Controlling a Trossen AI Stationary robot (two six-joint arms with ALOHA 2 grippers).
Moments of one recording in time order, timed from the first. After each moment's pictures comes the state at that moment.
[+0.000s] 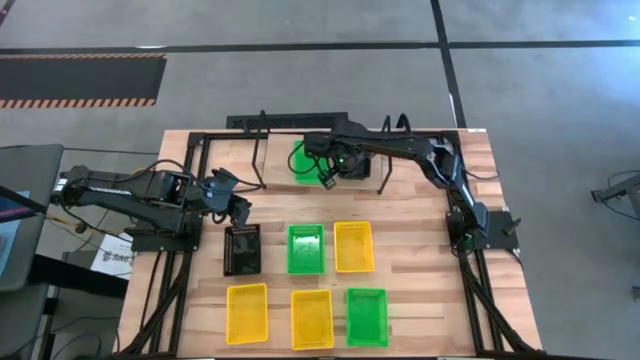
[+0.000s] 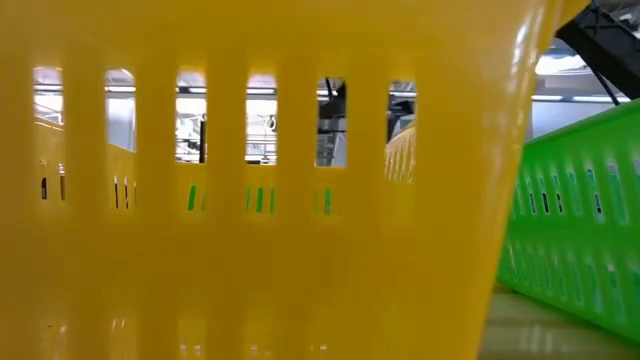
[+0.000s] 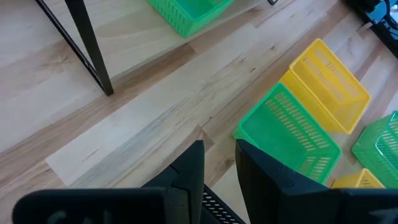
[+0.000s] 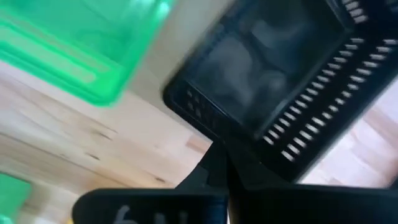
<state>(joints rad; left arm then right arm) -0.11 0.89 0.91 -0.93 -0.33 -0.93 -0.31 2.19 2.10 -1.53 0.21 0.64</state>
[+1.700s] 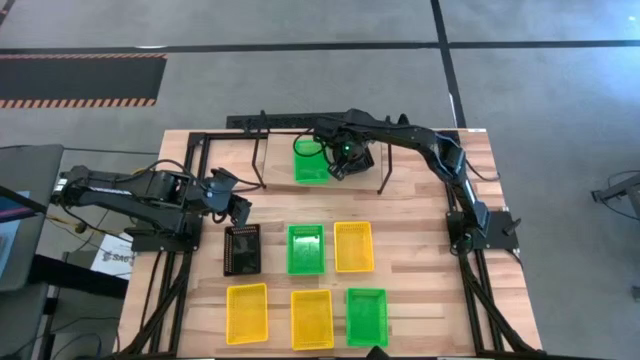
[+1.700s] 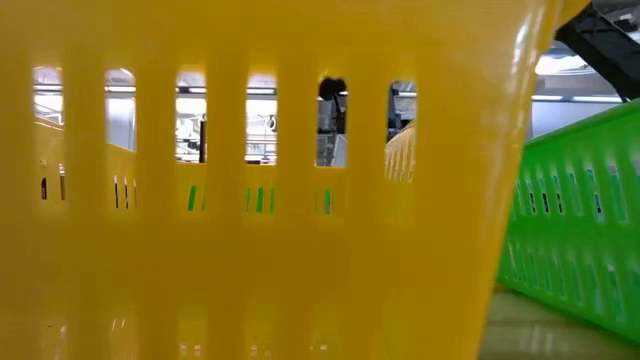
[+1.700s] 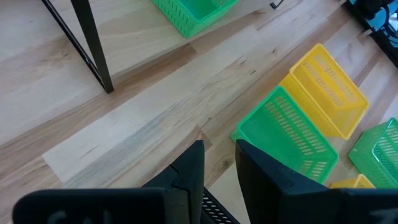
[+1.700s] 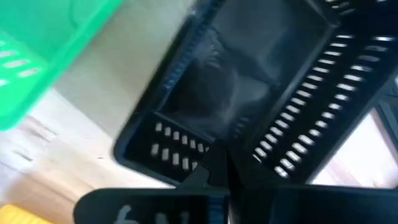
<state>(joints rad) -0.11 0.89 0.91 -0.93 -0.34 -0.97 -0.43 2.17 1.99 -1.40 0.21 0.30</state>
